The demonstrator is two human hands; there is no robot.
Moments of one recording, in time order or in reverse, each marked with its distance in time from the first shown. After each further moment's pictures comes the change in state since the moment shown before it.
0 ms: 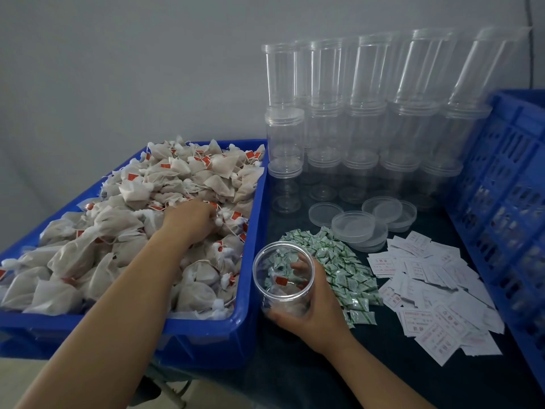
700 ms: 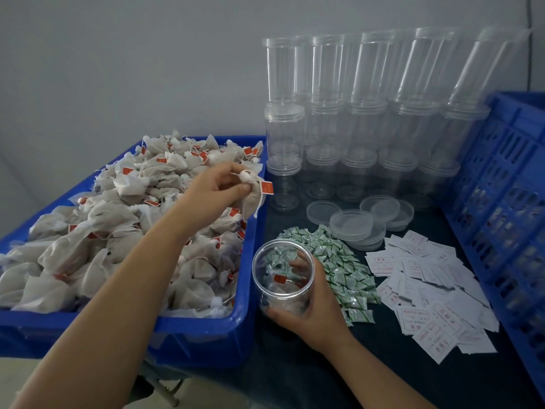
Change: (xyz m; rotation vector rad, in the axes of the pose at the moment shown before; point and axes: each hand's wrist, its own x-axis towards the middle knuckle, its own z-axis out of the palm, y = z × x) left_hand -0.038 0.040 -0.047 -1.217 0.129 0.349; right_hand 0.001 0.002 0.001 -0.034 0.012 0.006
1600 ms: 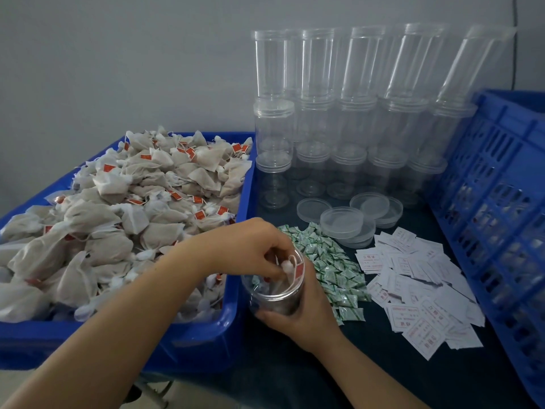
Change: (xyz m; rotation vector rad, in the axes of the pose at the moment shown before) left_hand -0.023 0.023 0.053 0.575 -0.707 0.142; right_hand 0.002 0.005 0.001 -0.009 0.024 -0.027
